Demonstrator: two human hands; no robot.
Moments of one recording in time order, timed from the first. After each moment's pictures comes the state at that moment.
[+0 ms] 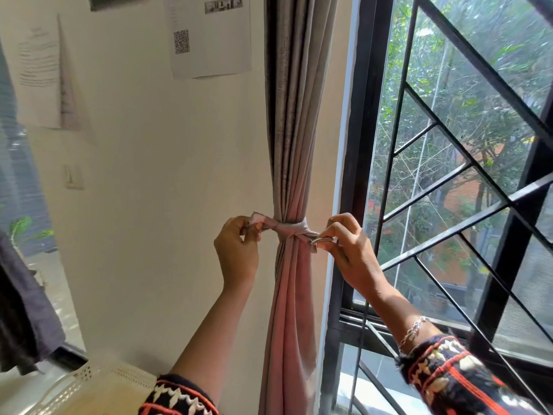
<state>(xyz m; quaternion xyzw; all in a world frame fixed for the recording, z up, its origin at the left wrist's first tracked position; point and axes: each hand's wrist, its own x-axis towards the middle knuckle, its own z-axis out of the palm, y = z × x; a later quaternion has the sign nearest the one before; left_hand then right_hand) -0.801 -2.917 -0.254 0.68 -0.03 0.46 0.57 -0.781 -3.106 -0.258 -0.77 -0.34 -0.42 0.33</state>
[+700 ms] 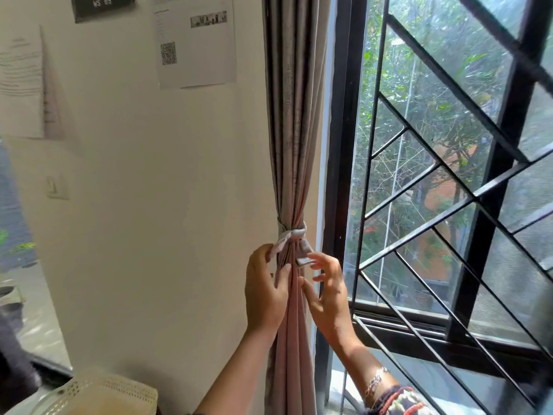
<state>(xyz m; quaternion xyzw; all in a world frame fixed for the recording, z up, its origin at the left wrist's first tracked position) -0.825 -2.963 -0.312 0.73 -0.11 0.44 0.50 -0.824 -3.074 -0.324 -0.75 -0.20 -0.40 0.48</state>
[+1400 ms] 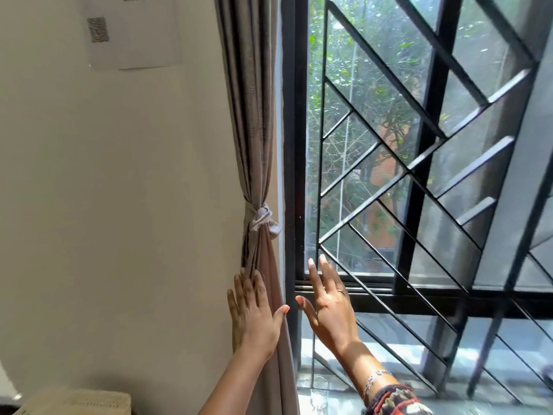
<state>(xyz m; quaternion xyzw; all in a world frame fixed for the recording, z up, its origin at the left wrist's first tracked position) -0.852 -2.978 -0.386 0.95 -0.08 0.26 0.16 -0.866 -3.125 -0.381 -0.92 -0.05 -0.36 0.17</state>
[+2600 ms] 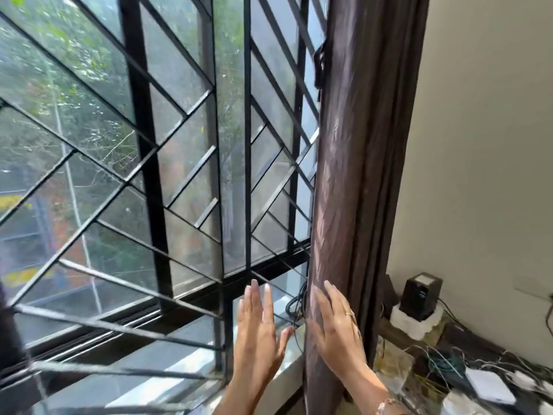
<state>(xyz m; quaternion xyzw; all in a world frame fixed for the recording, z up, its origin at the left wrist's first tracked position) -1.000 -3.339 -0.399 0.77 -0.52 0.25 0.28 -1.127 -3.435 -0.401 -0.86 0.33 -0.38 -0.01</state>
